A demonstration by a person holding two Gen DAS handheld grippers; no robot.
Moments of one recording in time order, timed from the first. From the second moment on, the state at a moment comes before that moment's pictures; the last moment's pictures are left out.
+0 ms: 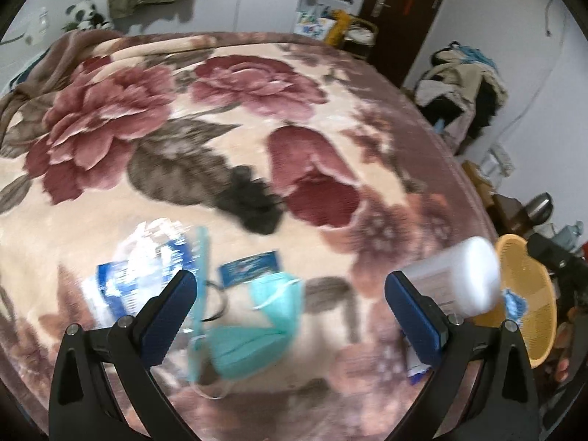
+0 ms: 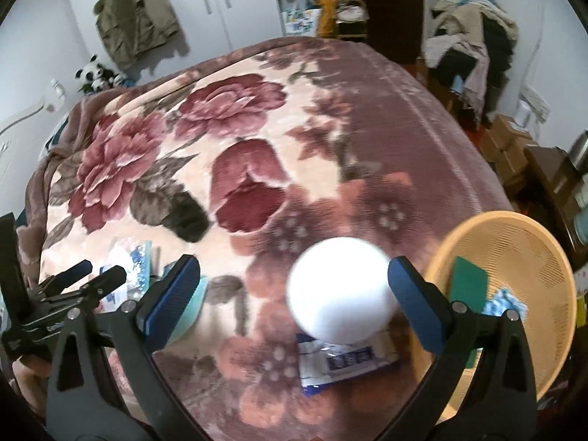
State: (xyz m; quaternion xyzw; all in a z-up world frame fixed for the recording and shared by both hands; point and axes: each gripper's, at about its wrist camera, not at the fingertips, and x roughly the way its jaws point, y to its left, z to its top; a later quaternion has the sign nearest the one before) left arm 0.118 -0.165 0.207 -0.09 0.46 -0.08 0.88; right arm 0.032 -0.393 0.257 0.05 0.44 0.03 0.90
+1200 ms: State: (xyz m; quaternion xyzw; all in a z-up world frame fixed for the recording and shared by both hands) left arm 0.126 -0.099 0.063 -0.02 0.57 0.05 0.82; right arm 0.053 -0.277 0.133 0.01 0.55 0.13 0.83
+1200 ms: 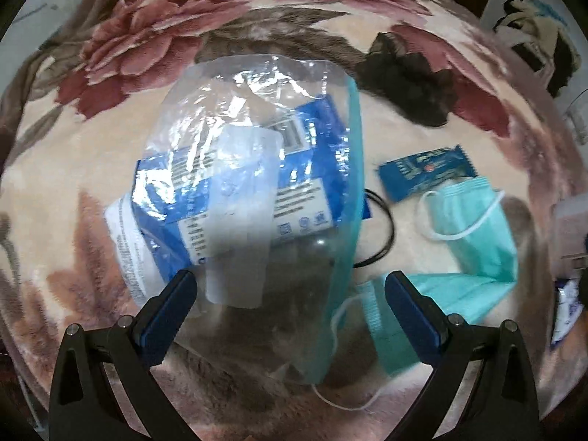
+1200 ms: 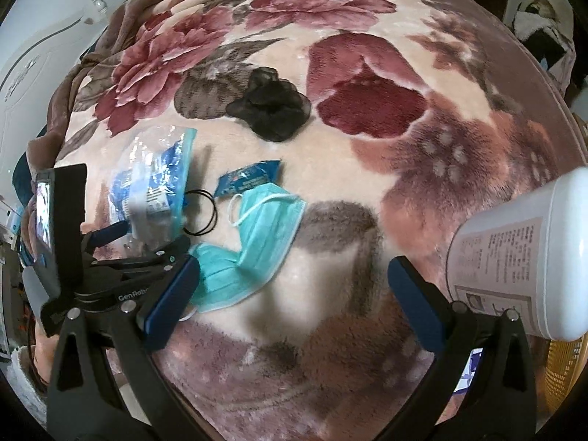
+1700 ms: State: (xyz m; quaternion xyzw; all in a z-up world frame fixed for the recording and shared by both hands) left arm 0.123 -0.074 0.061 -0.04 0.55 0.05 0.83; right arm 0.052 -0.277 0.121 0.02 0.56 0.14 0.82
